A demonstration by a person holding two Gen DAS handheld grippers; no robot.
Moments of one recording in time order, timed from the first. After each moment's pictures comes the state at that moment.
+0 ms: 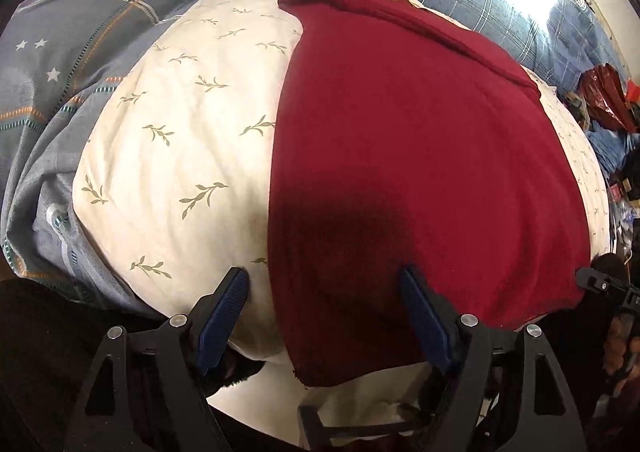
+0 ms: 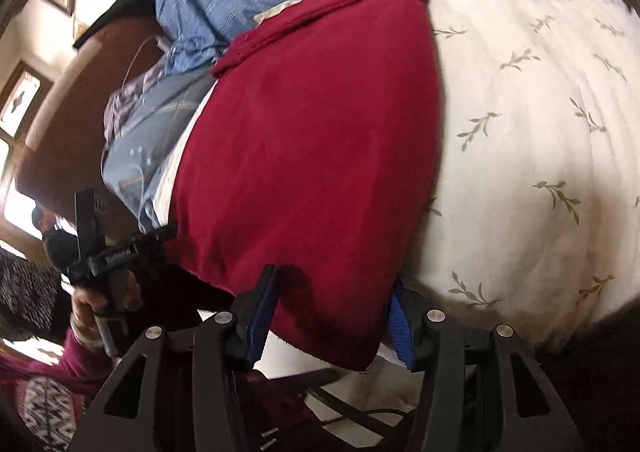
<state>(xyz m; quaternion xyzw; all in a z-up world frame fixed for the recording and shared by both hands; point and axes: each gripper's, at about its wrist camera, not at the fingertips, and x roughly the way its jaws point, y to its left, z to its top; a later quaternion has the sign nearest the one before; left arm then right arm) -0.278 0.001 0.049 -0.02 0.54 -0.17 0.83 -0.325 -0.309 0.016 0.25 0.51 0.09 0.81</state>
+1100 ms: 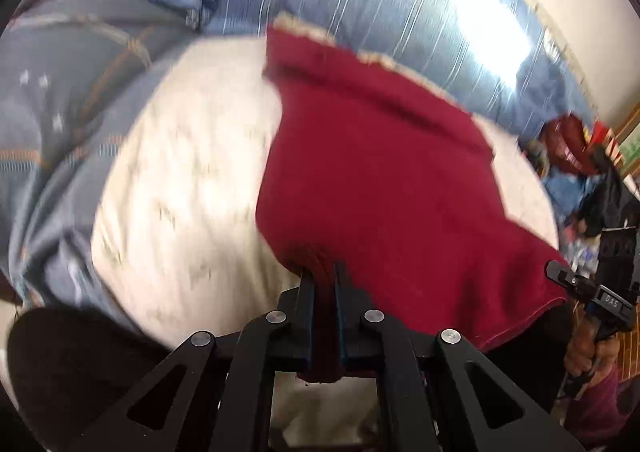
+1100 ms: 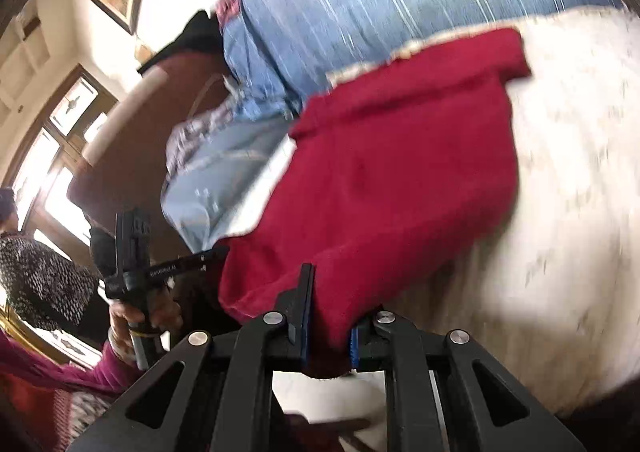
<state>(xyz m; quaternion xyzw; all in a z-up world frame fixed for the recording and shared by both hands) -0.269 0.018 0.112 -0.10 0.47 -0.22 0.85 -0.291 -0.307 0.079 0.28 0.39 0.16 0.86</state>
